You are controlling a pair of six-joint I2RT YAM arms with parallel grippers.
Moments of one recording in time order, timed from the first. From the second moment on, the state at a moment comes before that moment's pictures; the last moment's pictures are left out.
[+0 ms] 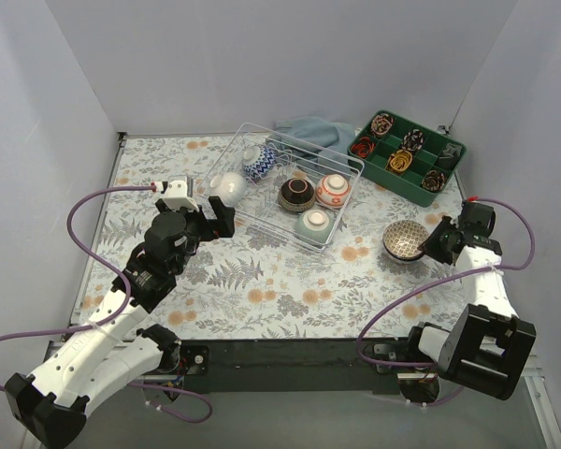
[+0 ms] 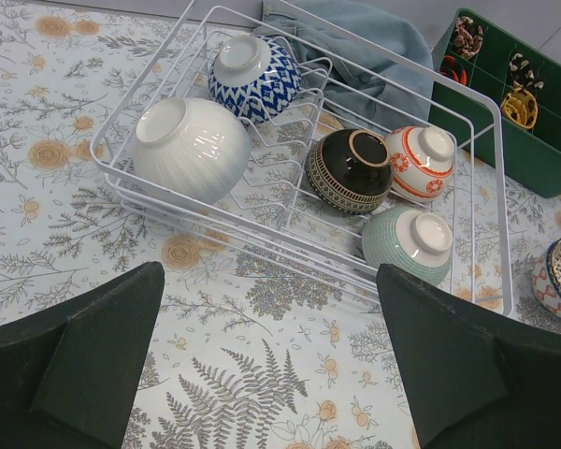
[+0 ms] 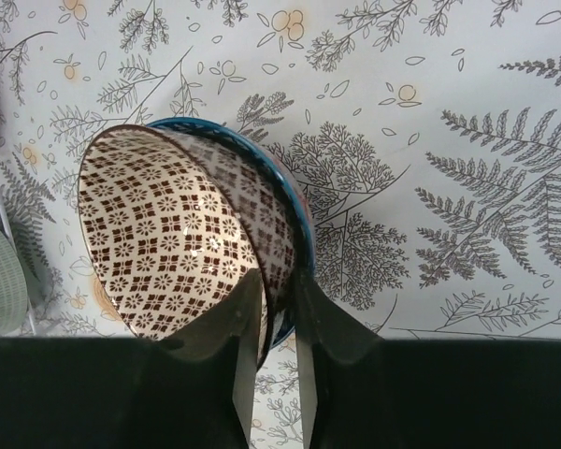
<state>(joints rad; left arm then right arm) -0.58 0.77 0.74 -0.19 -0.33 -0.37 -0.31 1.14 0.70 -0.50 -0.20 0.37</state>
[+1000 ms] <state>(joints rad) -0.58 0.78 0.73 -0.19 -0.33 -0.37 -0.31 0.88 0.53 -0.43 -0.13 0.45</state>
